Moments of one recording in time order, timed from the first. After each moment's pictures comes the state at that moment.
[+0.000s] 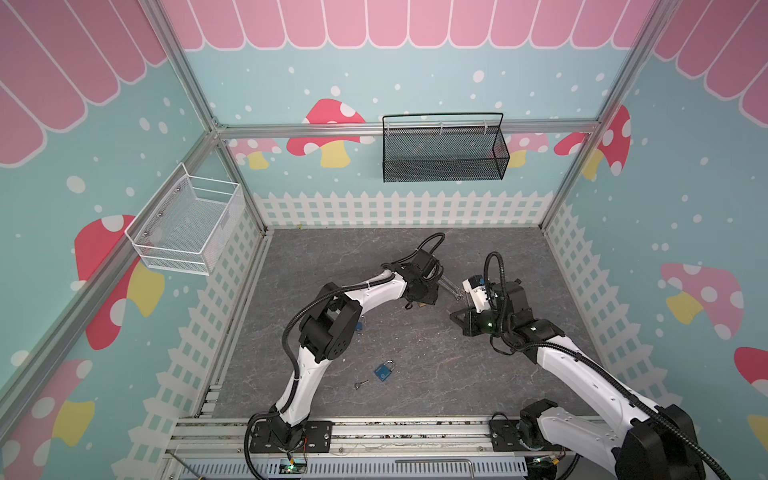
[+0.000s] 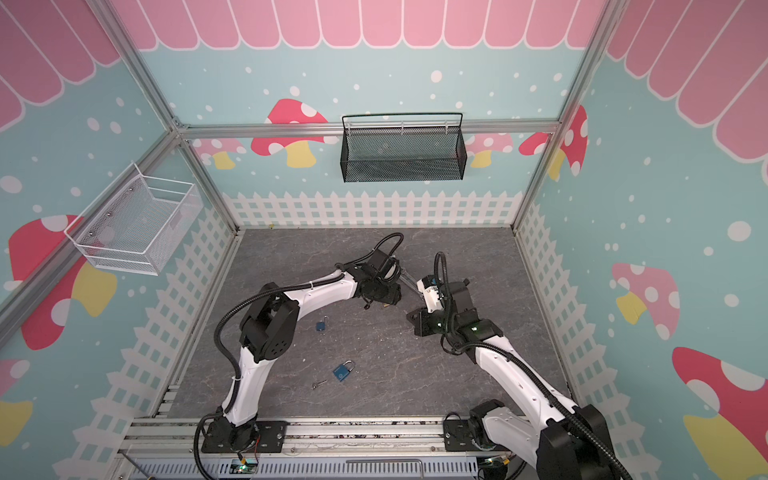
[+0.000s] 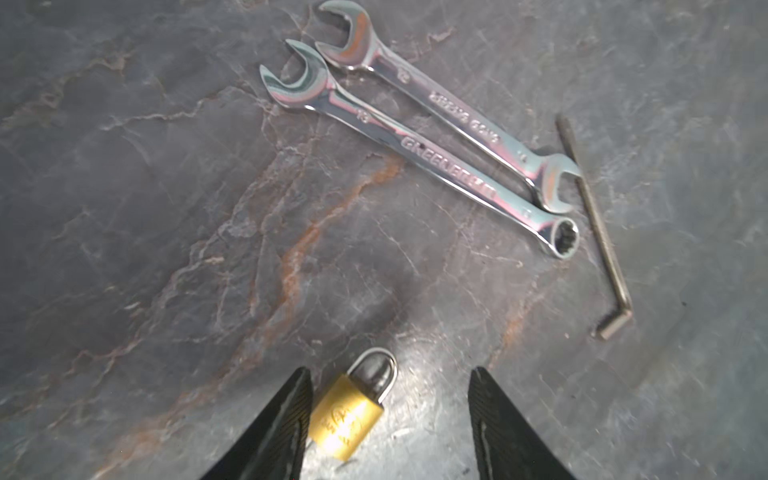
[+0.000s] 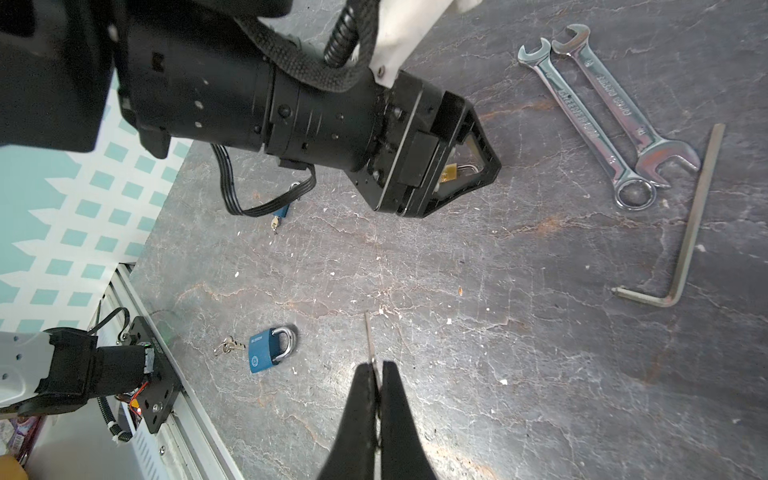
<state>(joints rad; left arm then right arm) -0.71 2.25 1.76 -0.55 0.07 -0.41 0.38 1.07 0.67 -0.32 -0.43 0.30</state>
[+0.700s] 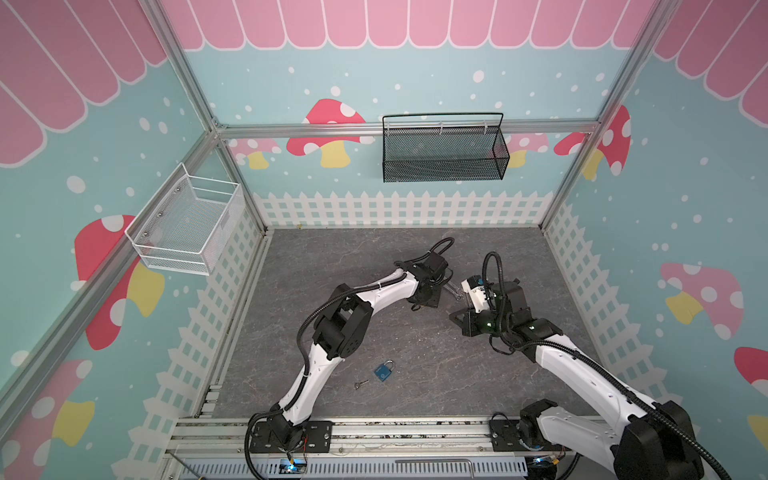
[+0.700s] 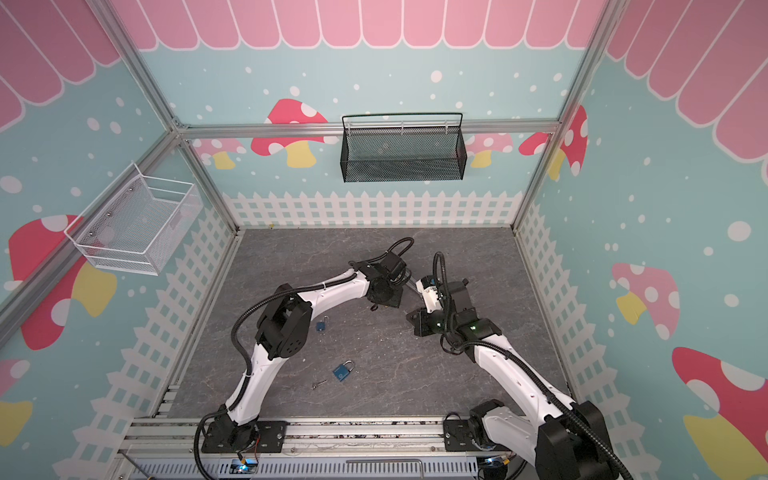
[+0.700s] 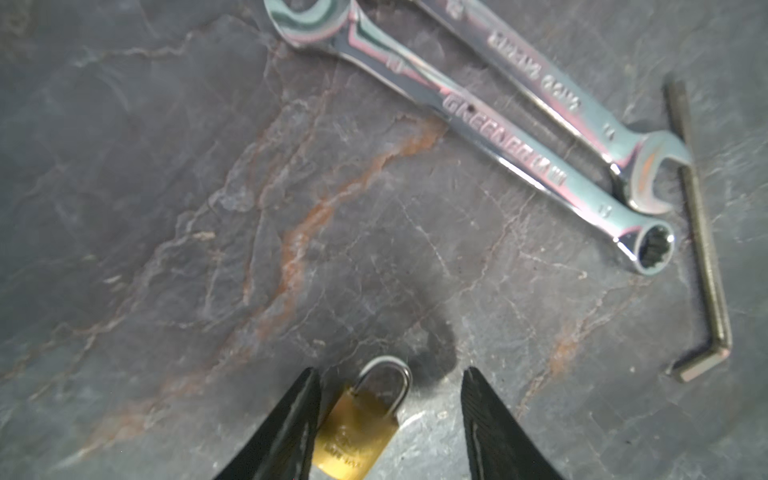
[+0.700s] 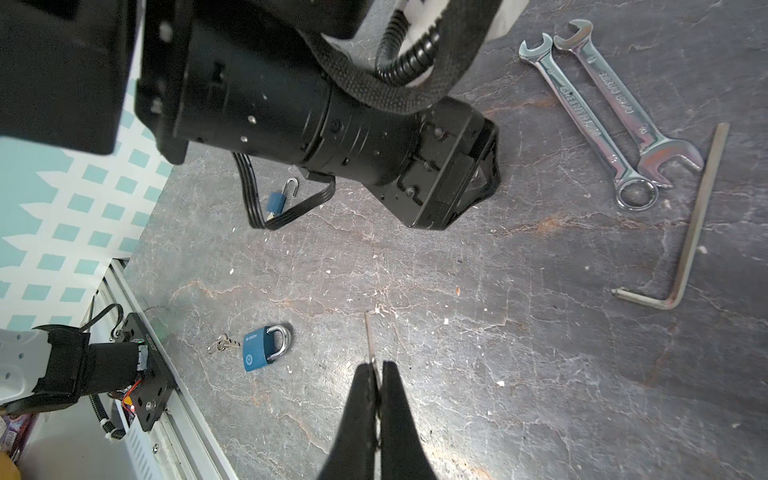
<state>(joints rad) -0.76 2.35 1.93 -0.76 -0.04 -0.47 0.38 1.08 0.67 -0.31 -0.43 0.28</state>
